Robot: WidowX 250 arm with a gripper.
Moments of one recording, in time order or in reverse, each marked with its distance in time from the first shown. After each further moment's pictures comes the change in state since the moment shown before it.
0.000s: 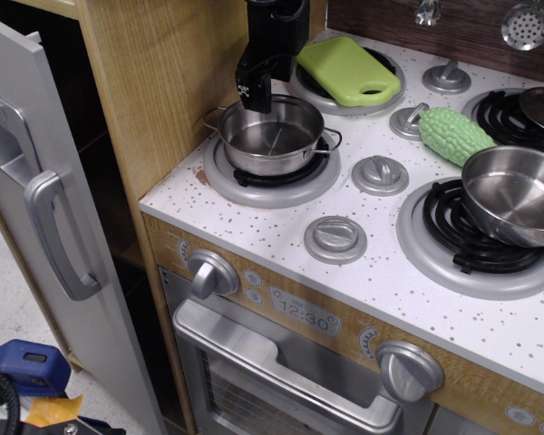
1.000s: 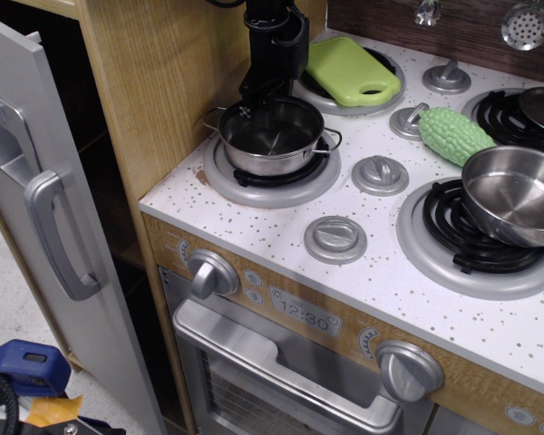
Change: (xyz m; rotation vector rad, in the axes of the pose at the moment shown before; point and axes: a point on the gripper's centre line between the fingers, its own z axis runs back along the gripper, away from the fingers) arm 0.000 -0.001 -0.028 -0.044 -0.018 -0.030
